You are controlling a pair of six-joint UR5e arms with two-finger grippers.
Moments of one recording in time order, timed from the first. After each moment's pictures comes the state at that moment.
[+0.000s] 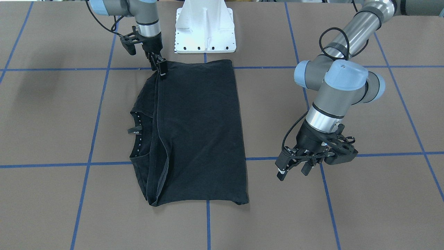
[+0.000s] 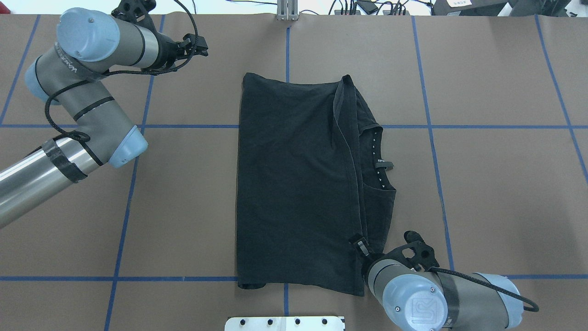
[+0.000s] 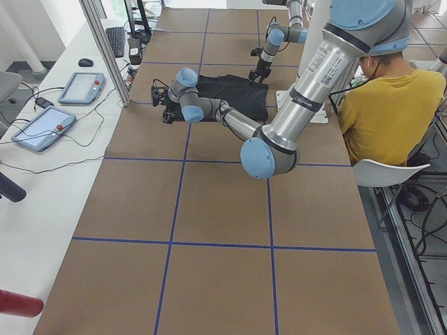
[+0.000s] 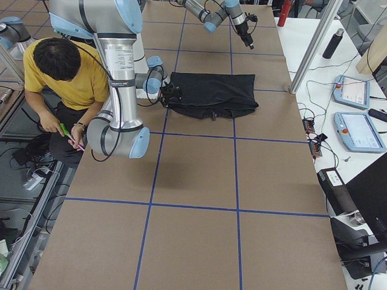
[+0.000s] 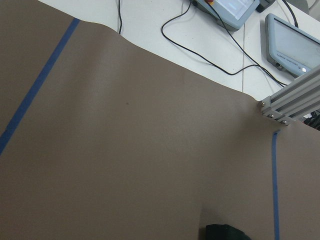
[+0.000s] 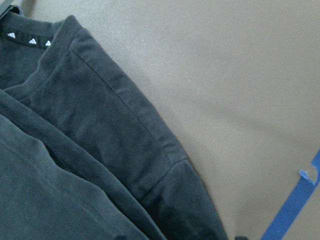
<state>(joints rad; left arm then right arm) -0.86 -2.18 -1.39 -2.28 -1.80 -1.42 0.09 -1.35 2.01 -1.45 1.35 2.51</state>
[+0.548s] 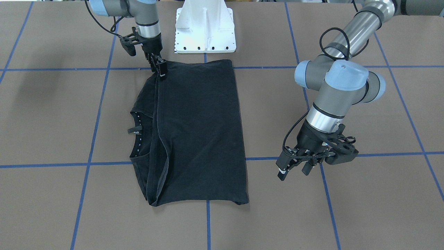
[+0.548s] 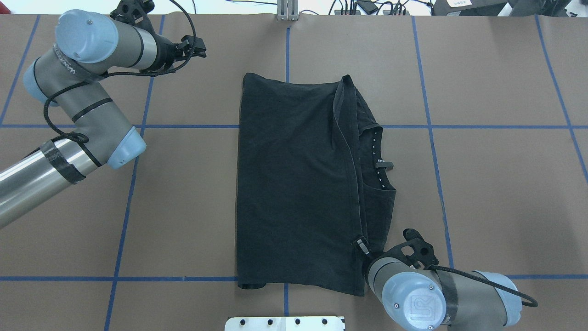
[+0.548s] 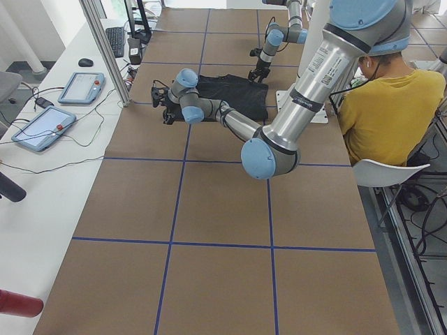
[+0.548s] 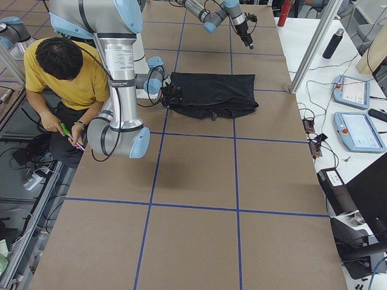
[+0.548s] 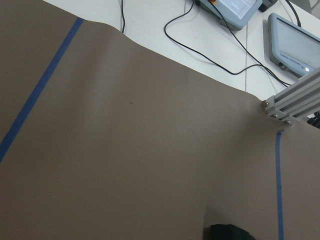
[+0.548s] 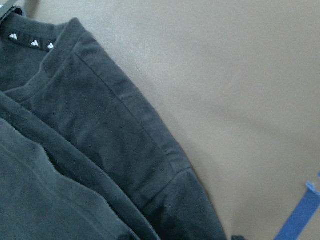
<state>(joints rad) -0.86 -2.17 -1.39 -2.28 -1.80 -1.42 0.10 -1.35 2.00 -1.45 1.36 2.49</state>
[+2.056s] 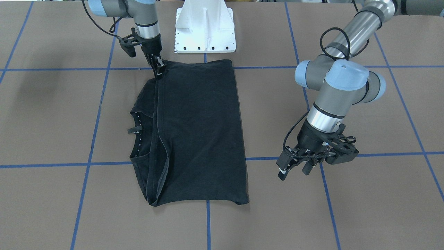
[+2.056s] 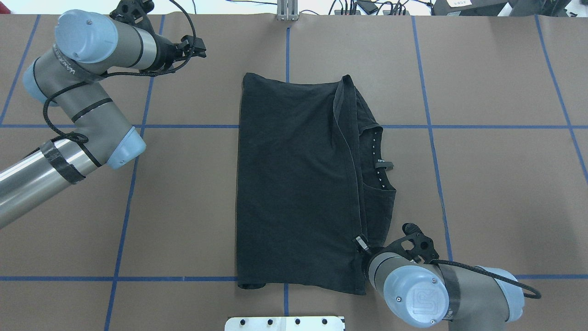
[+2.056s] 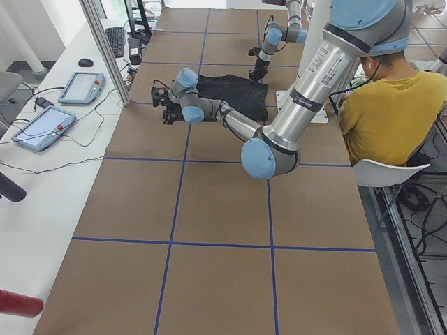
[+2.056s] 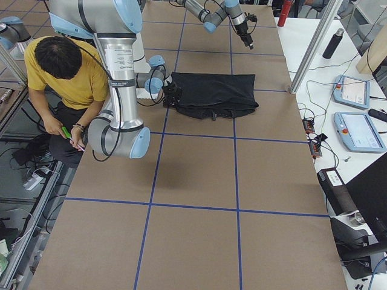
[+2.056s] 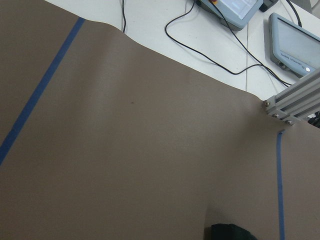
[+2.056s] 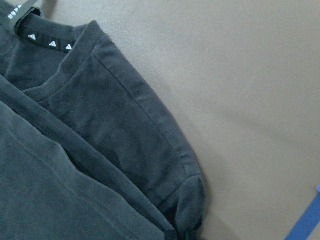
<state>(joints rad) -0.86 -2.17 -1.39 -2.28 -1.80 -1.42 0.12 -1.35 2.02 -1.45 1.37 2.45</state>
